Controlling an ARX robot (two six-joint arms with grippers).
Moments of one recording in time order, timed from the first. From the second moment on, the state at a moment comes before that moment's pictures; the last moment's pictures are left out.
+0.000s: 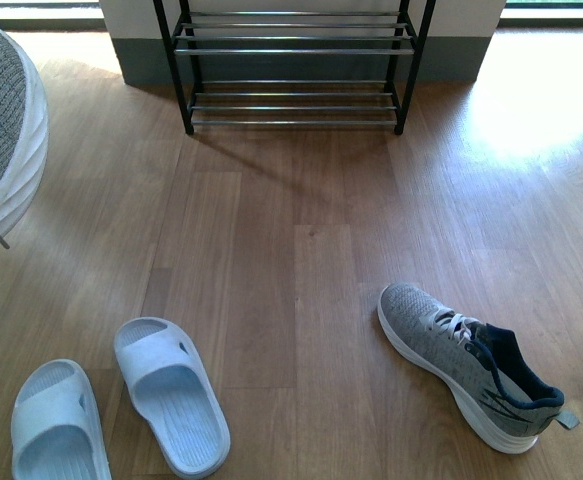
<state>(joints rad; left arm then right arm) -0.24 0.69 0.24 0.01 -0.31 -0.23 -0.13 0.54 0.07 0.46 -0.35 0.09</state>
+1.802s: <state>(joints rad) -0.24 0.69 0.24 0.01 -0.31 -0.23 -0.13 2.56 1.05 0.45 -0.17 -0.40</state>
